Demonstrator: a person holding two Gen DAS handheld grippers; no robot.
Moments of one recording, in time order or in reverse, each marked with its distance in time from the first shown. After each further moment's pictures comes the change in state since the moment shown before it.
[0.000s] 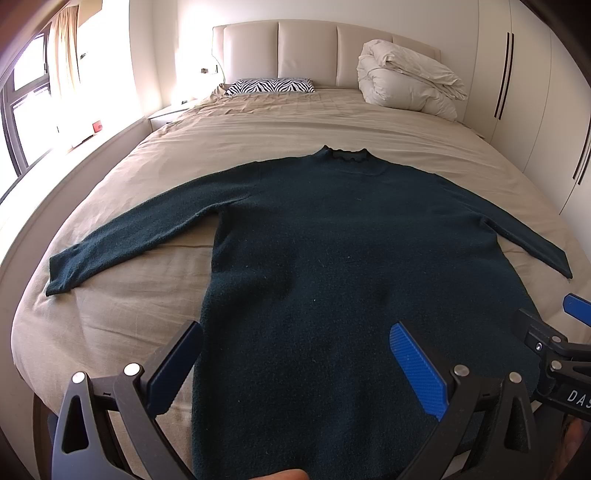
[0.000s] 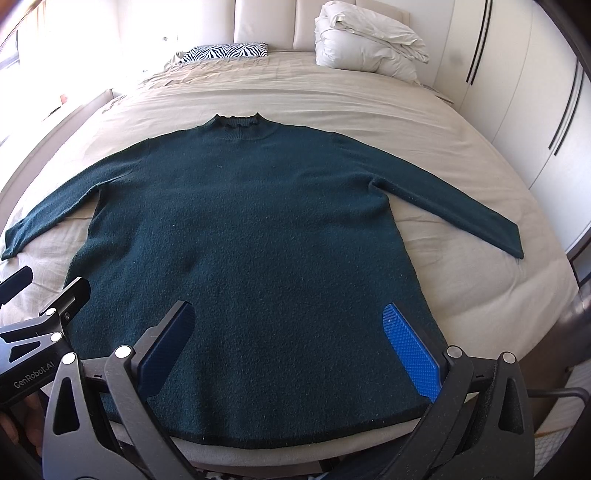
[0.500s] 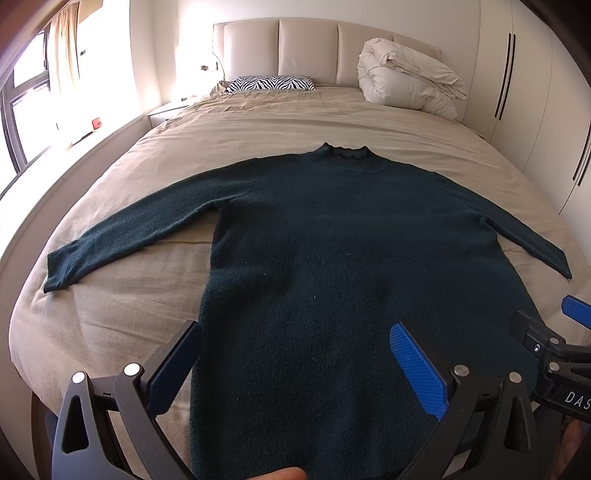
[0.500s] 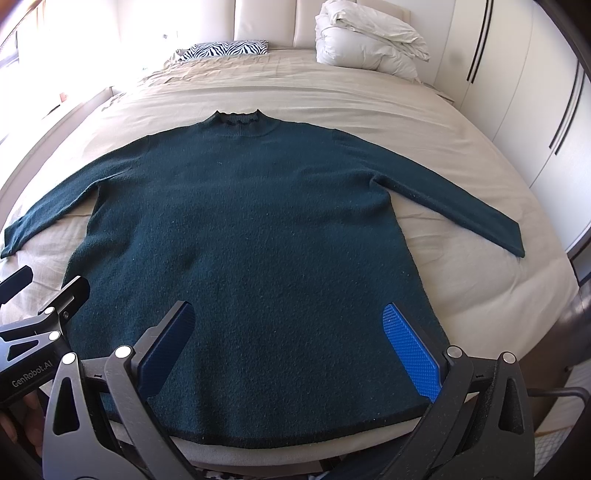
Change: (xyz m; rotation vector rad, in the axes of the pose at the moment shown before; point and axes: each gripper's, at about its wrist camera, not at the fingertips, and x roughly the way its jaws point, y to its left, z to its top) left arm 0.001 -0.007 -0.003 -0.004 0.006 -0.007; right arm 0.003 0.003 -0.002 -0.003 0.008 -0.003
